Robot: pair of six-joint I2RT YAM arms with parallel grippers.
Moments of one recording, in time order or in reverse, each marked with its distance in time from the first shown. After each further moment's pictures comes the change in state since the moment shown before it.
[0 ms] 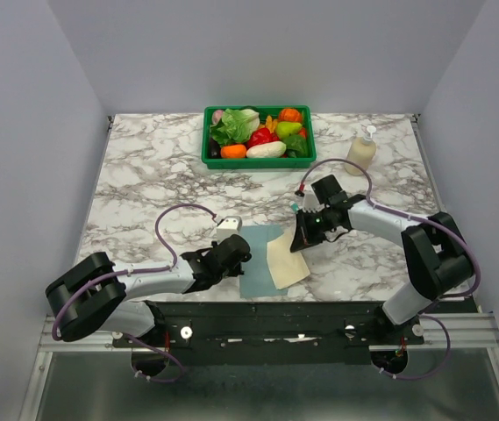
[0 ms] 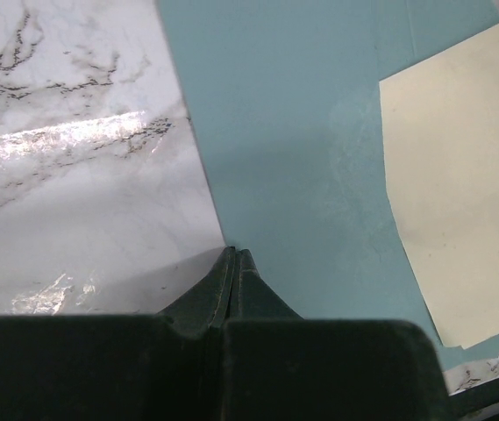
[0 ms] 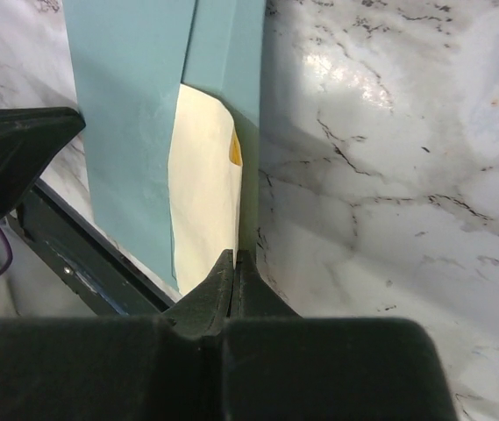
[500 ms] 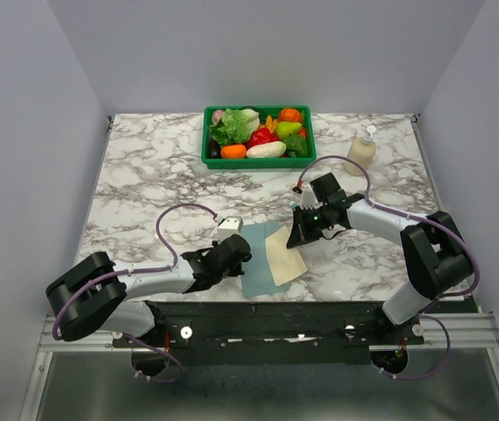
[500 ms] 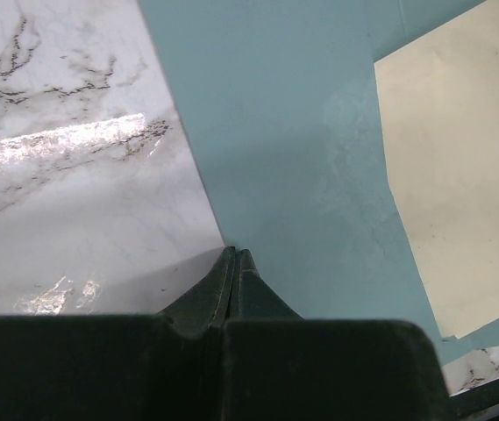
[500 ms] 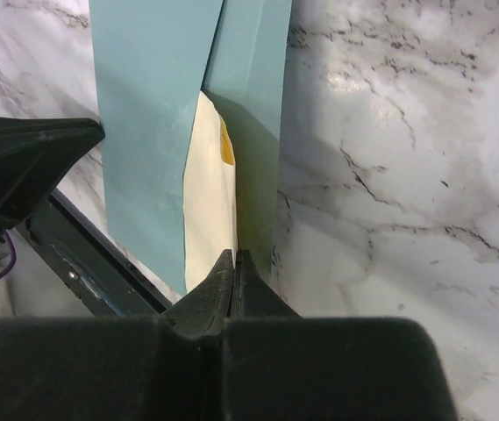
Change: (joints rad) left arm 0.000 0.004 0.003 0.001 0.000 0.021; right arm 0.013 0.013 0.015 0.037 -0.014 -0.002
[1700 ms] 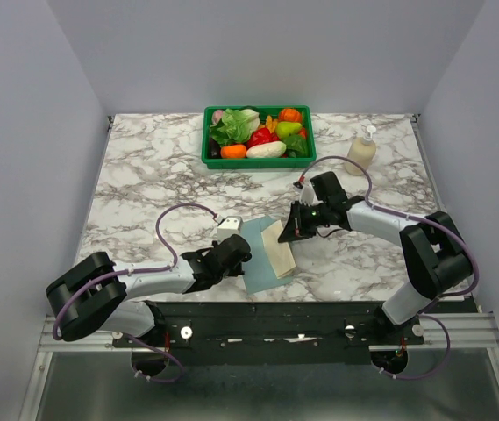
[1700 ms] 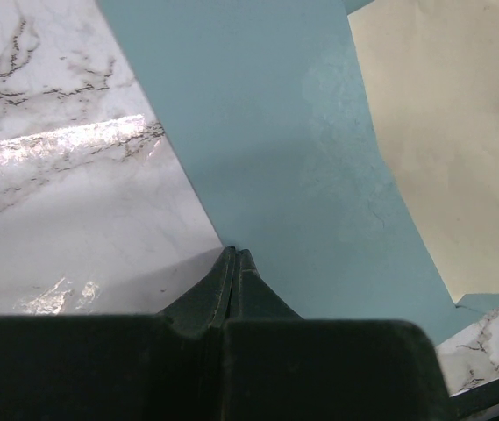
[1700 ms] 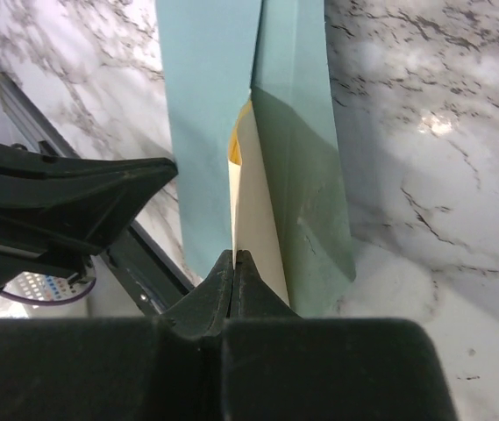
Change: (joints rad) left arm 0.000 0.000 -0.002 0.005 0.000 0.001; right arm 0.000 0.000 -0.036 0.175 -0.084 0.206
